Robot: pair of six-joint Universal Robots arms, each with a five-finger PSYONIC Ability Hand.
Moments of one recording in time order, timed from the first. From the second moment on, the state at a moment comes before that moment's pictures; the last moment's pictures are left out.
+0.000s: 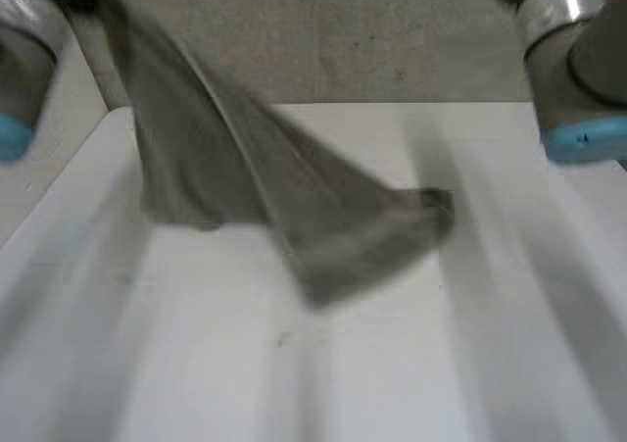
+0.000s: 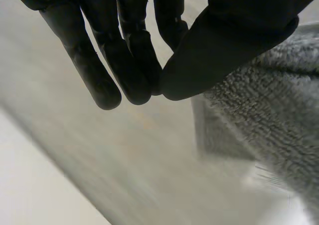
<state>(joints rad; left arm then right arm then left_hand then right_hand) 4.49 -2.05 -0.83 3.19 -1.49 3.61 1.95 -1.01 0.79 -0.18 1.57 2.24 1.21 1.22 1.22 1.22 1.04 0.96 1.18 1.18 1.19 0.99</state>
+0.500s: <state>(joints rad) 4.51 -1.84 -1.36 3.40 -1.47 3.55 1.99 -1.11 1.25 -0.08 1.52 2.56 1.21 1.22 1.22 1.22 1.04 0.50 0.59 0.57 0.57 0.39</state>
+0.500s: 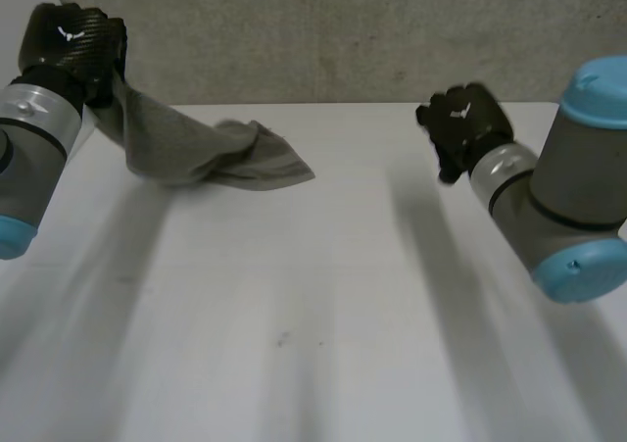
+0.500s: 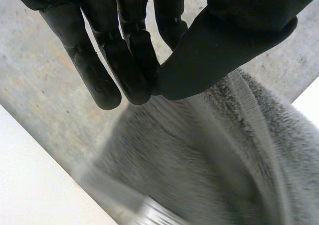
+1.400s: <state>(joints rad) 4.26 -1.82 -0.94 3.22 -1.49 3.73 2.35 -0.80 1.01 0.13 1.21 3.67 1.21 1.22 1.22 1.22 1.04 0.32 0.38 0.36 0.36 0.17</state>
